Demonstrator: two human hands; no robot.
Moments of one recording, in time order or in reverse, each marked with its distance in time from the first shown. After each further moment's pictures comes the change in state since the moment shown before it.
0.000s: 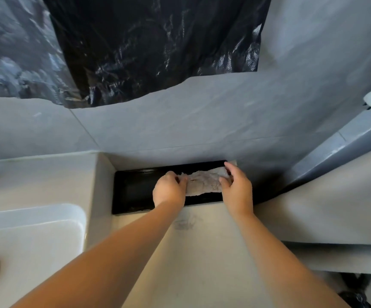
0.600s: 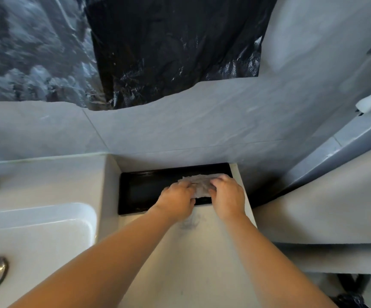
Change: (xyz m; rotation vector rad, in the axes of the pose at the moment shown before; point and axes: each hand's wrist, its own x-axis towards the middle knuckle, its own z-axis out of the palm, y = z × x) left_hand -0.010 -0.019 -0.016 0.504 -0.267 0.615; right_hand -0.011 -0.013 0.019 -0.613 -0.131 -0.239
